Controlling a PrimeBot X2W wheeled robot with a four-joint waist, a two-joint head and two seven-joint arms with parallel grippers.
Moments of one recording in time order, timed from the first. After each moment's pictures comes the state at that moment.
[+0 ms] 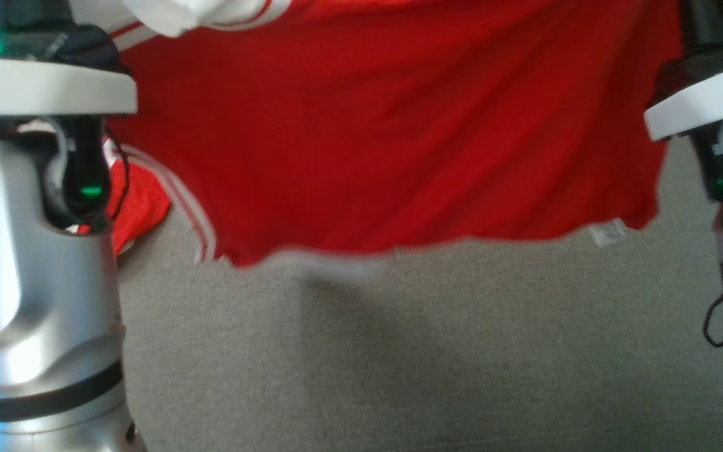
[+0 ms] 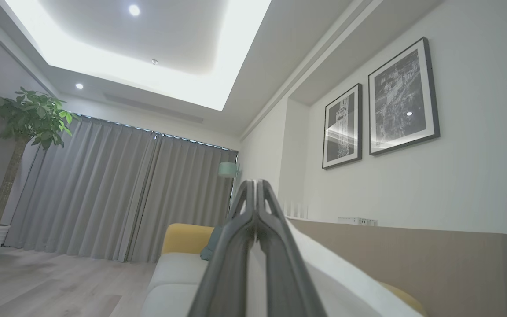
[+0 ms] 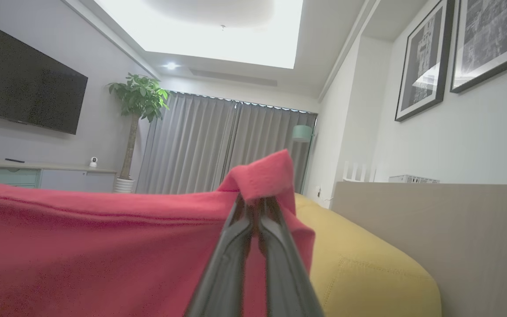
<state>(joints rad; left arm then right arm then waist) -0.68 0.03 0.03 0.05 -0.29 -0.08 -0.10 -0.67 -0.28 0.14 0.11 0.21 0.13 0.07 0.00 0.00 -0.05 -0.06</state>
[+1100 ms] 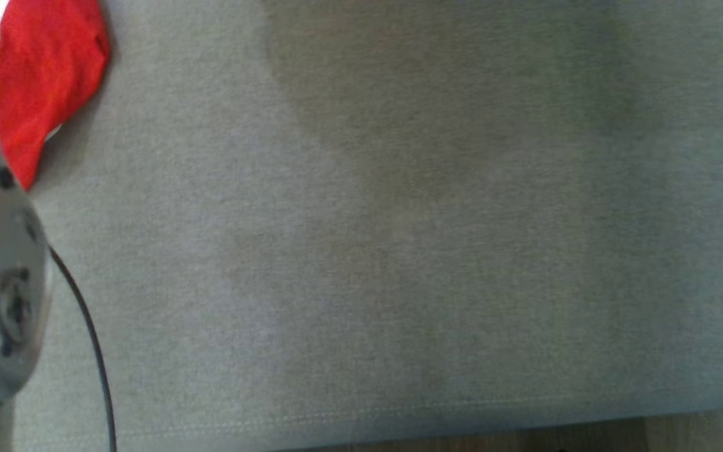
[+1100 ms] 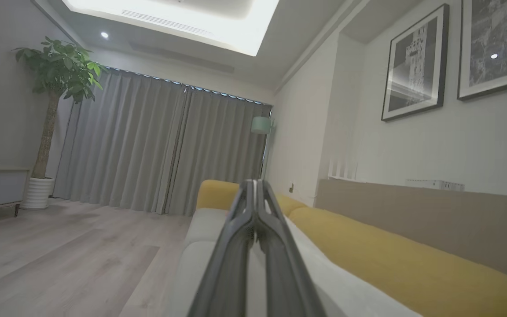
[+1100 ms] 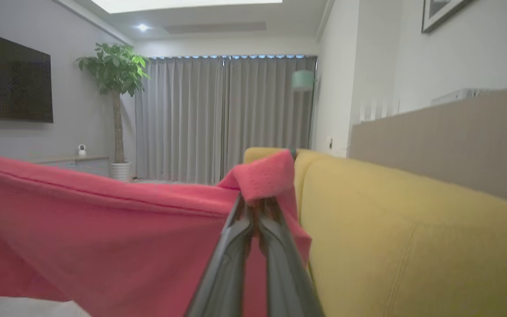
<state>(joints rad) -1.52 0.12 -0.01 0.78 -0.25 -0.10 -0.25 -1.45 -0.21 0.21 0.91 0.25 0.13 -0.22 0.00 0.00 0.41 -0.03</state>
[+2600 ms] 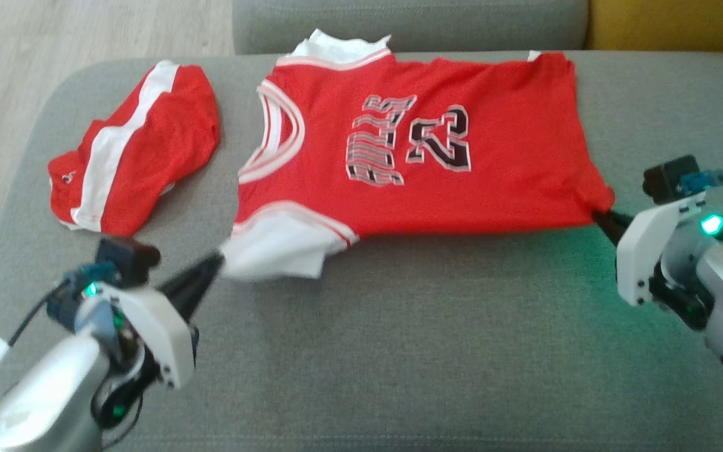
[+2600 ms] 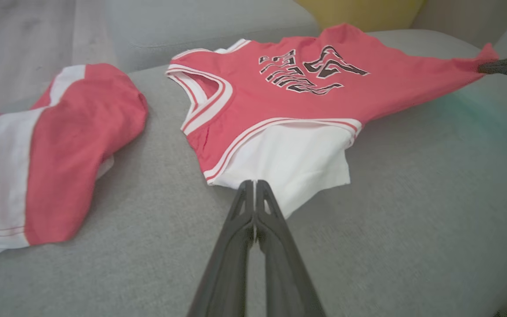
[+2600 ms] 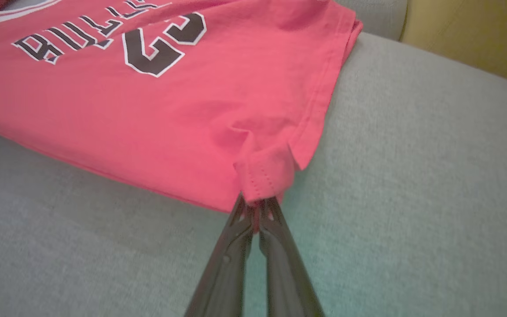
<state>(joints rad) -0.40 0.52 -0.71 0.37 -0.67 -0.13 -0.02 -0.72 -0.52 0.91 0.83 0.81 0.13 0.17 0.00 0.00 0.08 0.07</state>
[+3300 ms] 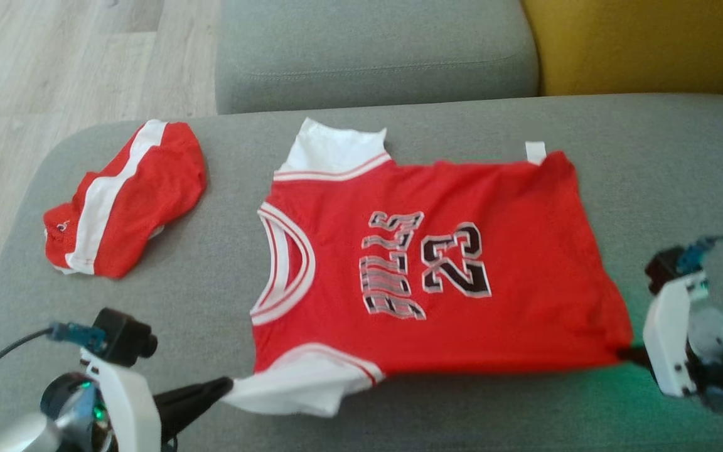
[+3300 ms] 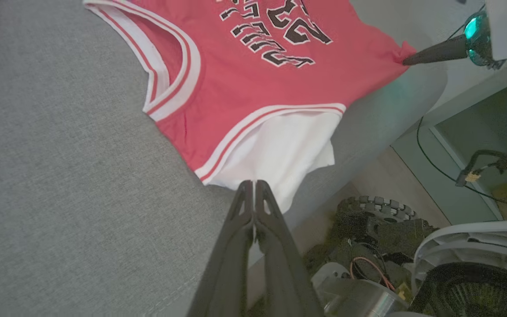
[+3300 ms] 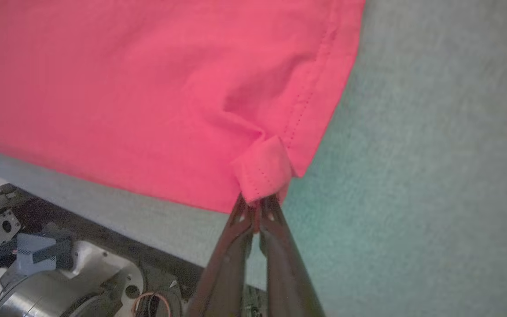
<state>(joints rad) -0.21 0.85 -0.87 -0.06 -1.10 -0.13 0.28 -0.59 -0.75 1.12 0.56 1.13 0.13 0.63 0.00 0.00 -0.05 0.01</state>
